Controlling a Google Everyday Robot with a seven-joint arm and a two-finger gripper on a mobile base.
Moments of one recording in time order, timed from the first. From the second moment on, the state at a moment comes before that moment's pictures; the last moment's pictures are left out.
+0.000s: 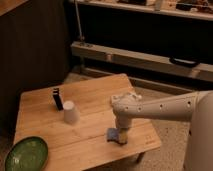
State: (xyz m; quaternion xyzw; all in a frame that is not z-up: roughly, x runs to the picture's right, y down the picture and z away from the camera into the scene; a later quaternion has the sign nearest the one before) arm 0.083 0.245 0.800 -0.35 -0.01 0.01 0.94
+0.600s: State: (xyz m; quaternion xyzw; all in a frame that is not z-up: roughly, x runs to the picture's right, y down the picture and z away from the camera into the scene) arm 0.038 0.254 0.767 -0.35 -0.07 0.00 0.93
